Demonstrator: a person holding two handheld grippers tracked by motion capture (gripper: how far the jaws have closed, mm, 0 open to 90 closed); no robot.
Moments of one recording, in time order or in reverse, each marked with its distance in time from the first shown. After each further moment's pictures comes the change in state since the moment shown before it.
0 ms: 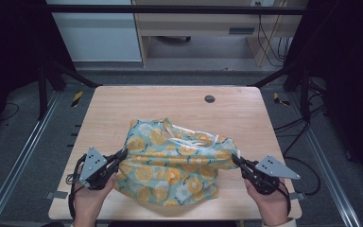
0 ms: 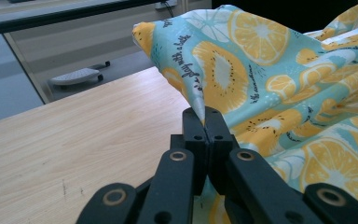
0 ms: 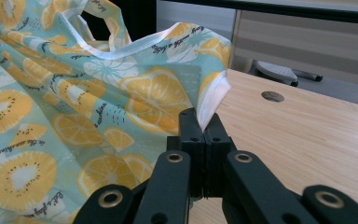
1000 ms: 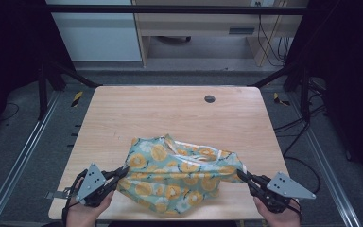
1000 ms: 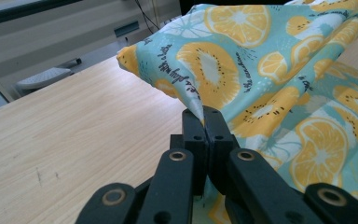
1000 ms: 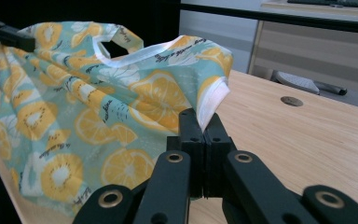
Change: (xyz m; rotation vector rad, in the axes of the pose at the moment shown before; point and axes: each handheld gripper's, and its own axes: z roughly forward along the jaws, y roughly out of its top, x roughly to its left) left arm -0.012 -0.024 -0.020 0.056 -0.116 0.116; right arm 0.010 -0.013 -0.039 -0.032 0.095 -0.037
